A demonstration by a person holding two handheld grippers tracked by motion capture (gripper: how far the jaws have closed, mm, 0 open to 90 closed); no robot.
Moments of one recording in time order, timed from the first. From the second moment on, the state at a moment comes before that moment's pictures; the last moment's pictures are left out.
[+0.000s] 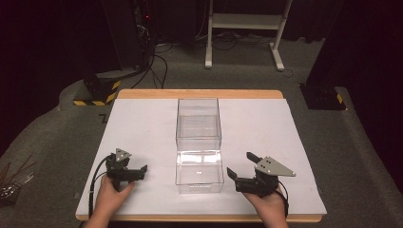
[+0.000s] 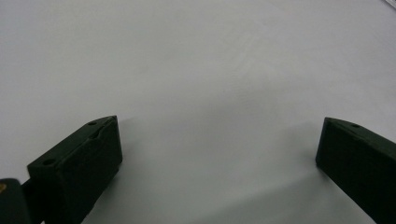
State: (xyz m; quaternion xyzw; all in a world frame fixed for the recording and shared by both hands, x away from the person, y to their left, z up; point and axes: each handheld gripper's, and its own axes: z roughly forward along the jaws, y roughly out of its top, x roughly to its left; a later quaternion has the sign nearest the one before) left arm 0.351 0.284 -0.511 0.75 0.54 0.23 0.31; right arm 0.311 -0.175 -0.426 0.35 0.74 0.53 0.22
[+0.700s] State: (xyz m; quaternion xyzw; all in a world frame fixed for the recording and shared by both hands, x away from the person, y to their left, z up) left arm 0.351 0.284 -0.511 0.75 0.54 0.23 0.31; right arm 0.305 -0.151 -0.441 0.33 0.77 0.51 0.17
